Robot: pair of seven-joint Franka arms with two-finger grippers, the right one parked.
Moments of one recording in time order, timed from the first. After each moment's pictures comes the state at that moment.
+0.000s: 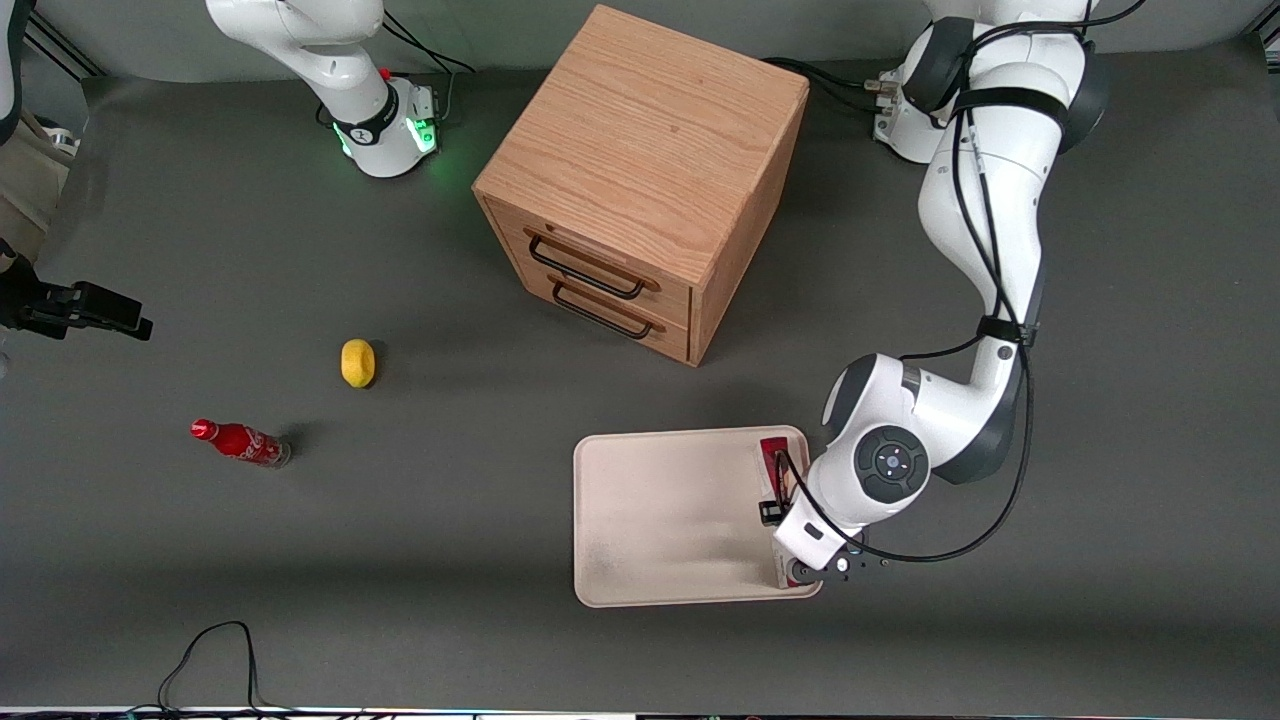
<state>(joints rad) -0.32 0.97 -0.12 -0.97 0.04 2.00 -0.51</state>
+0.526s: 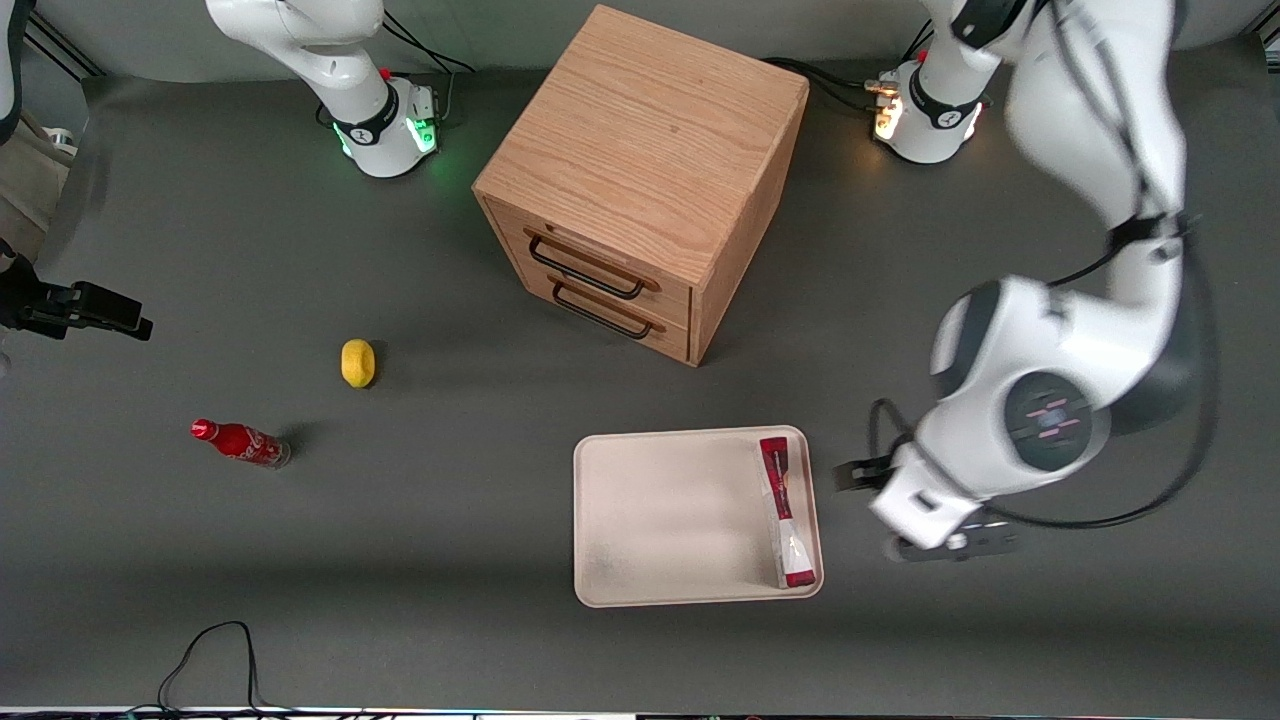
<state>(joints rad) -0.18 0.64 -0.11 -1.08 0.05 1.68 -0.38</state>
